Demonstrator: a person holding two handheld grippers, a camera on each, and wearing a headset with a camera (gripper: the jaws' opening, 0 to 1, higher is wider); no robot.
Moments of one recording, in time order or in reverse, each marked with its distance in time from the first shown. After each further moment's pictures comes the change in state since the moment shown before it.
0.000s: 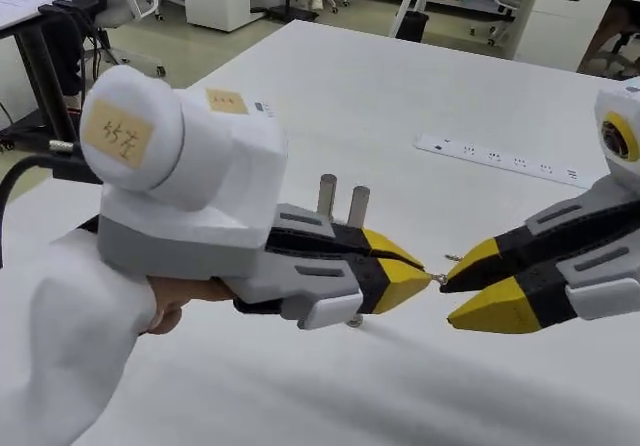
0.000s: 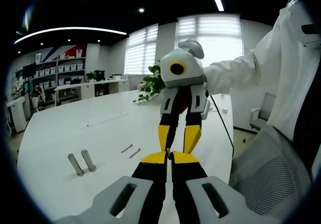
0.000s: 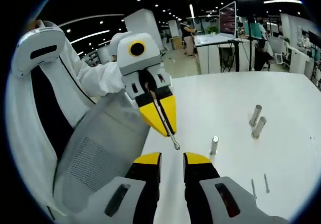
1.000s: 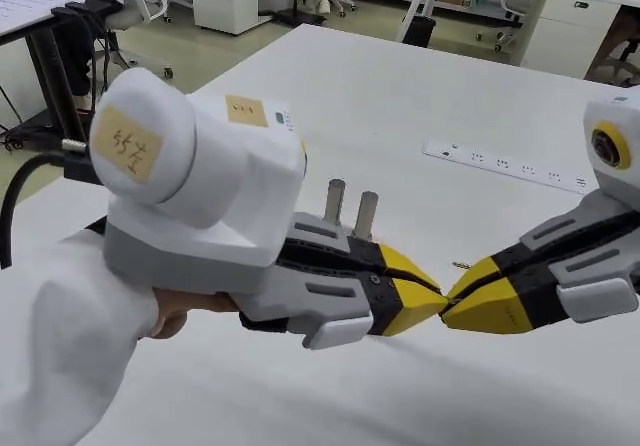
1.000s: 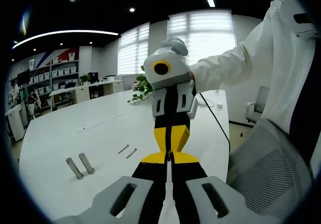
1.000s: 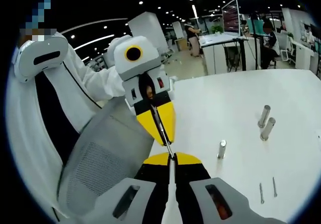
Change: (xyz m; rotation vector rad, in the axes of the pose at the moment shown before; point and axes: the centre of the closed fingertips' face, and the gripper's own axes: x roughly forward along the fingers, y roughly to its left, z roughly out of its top) left arm -0.001 -0.008 -0.001 0.052 0.022 -0.037; right arm 0.008 0.008 0.007 0.026 -0.022 0.069
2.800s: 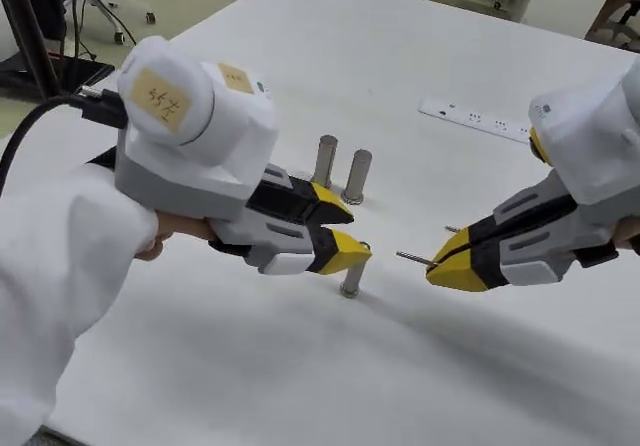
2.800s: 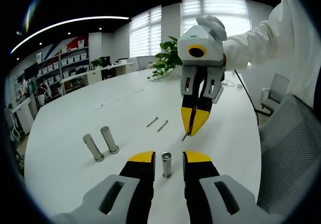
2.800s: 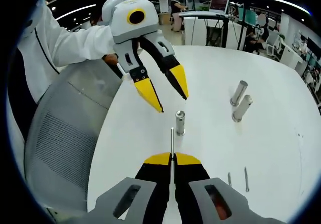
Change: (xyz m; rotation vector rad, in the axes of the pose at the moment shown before) left arm 0.012 0.082 -0.068 -0.019 0.162 0.104; right arm 0.017 -0.075 -0.054 -0.077 0.258 -0.238
